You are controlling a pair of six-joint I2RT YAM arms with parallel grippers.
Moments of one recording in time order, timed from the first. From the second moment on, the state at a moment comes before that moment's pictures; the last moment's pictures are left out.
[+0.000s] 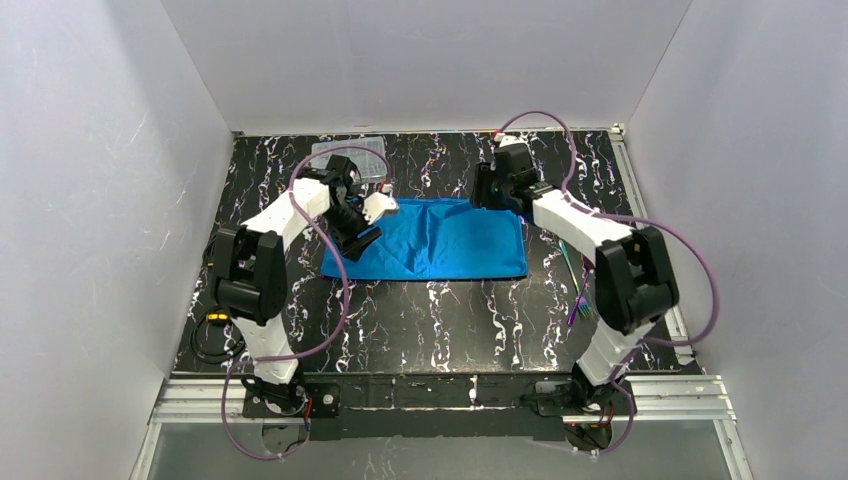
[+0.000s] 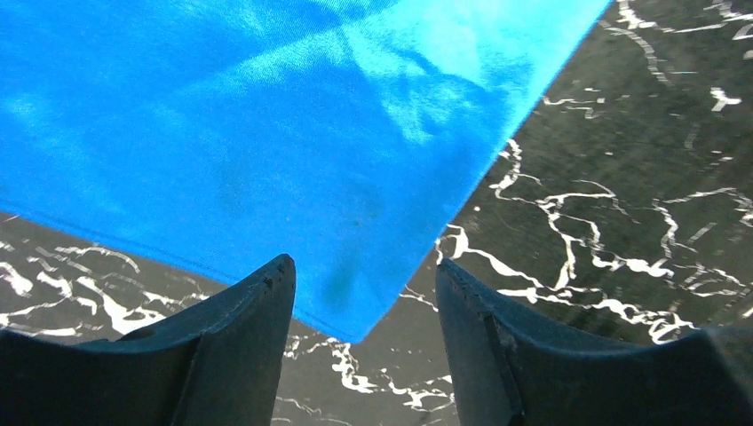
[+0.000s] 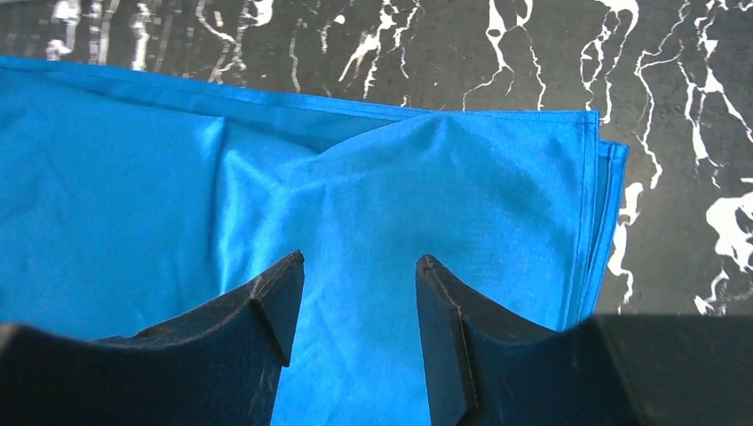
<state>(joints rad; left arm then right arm) -0.29 1.85 1.39 -0.97 0.26 0.83 0.44 1.70 1.23 -0.22 0.01 0.37</state>
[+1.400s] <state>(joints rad) -0.06 1.87 1.29 -1.02 0.30 0.81 0.18 1.45 0.72 -0.37 -0.20 0.74</state>
